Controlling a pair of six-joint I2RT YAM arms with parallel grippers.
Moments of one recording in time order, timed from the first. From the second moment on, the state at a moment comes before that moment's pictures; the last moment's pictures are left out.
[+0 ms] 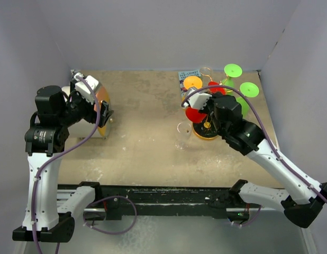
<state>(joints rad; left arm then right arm) -0.03 0.94 1.41 -0.85 0.47 0.33 0.73 1.06 1.20 -0.42 0.62 -0.98</state>
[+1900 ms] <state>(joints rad) -0.02 0.93 1.40 -0.85 0.48 0.33 0.73 0.97 1.19 -0.62 0.41 -1.14</state>
